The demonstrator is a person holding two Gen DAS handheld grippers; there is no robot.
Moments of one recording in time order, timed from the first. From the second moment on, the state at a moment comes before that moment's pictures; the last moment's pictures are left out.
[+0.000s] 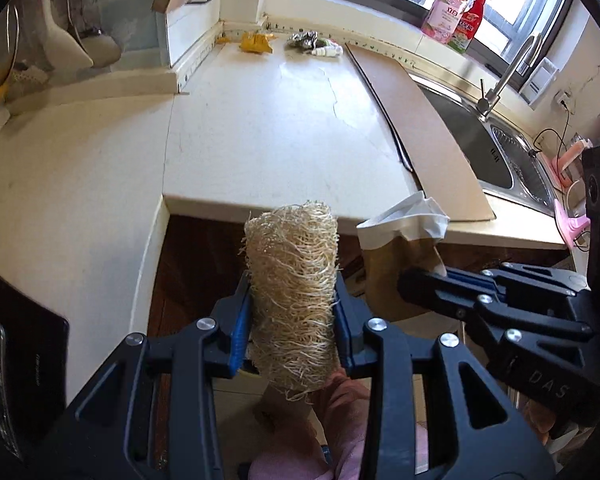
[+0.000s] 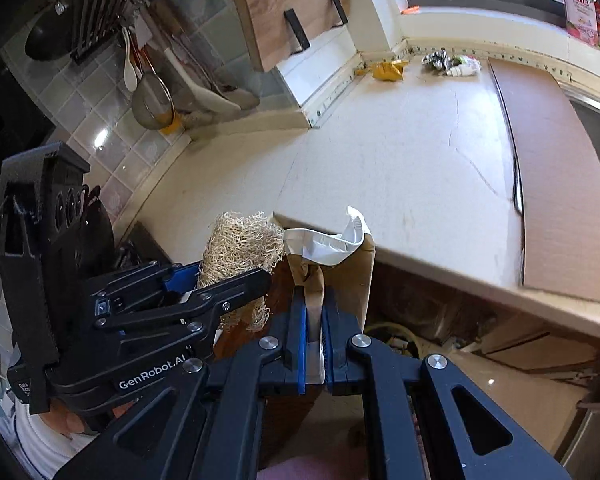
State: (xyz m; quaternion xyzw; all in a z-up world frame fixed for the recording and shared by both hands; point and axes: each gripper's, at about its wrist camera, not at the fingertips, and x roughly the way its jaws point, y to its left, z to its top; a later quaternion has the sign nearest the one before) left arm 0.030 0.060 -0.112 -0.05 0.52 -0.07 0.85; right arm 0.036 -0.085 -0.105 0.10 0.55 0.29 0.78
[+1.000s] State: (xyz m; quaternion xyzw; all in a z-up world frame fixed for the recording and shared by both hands) left arm 0.011 0.097 -0.490 -0.10 0.64 0.03 0.77; right arm -0.008 -0.035 -0.479 0.04 0.71 0.25 0.66
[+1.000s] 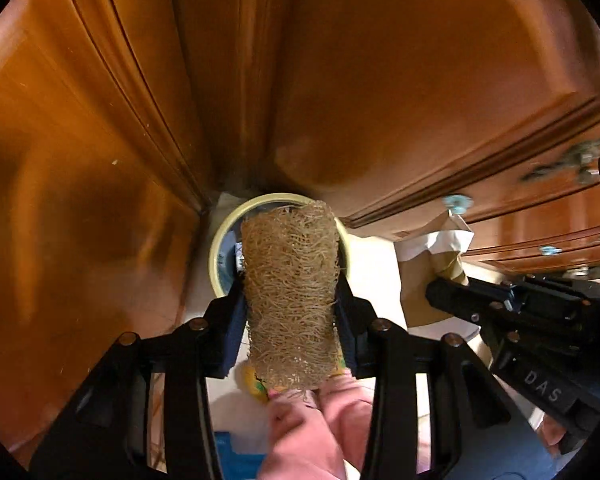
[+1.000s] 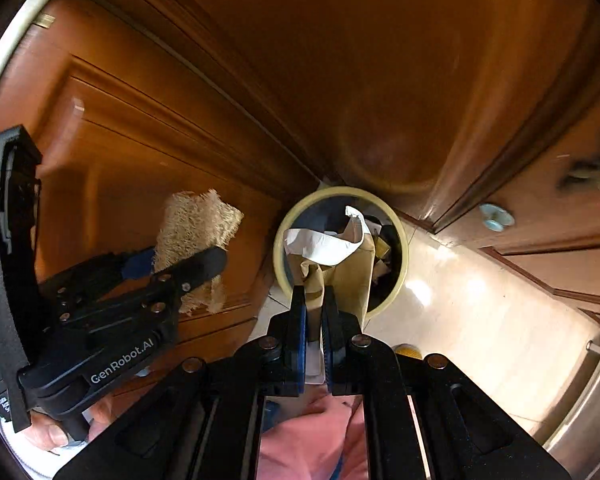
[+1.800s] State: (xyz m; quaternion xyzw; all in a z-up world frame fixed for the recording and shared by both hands) left arm 0.016 0.101 -0.488 -0.08 0.65 0.04 0.76; right arm 0.015 -0.022 -0.487 0.03 0.69 0.28 0.66
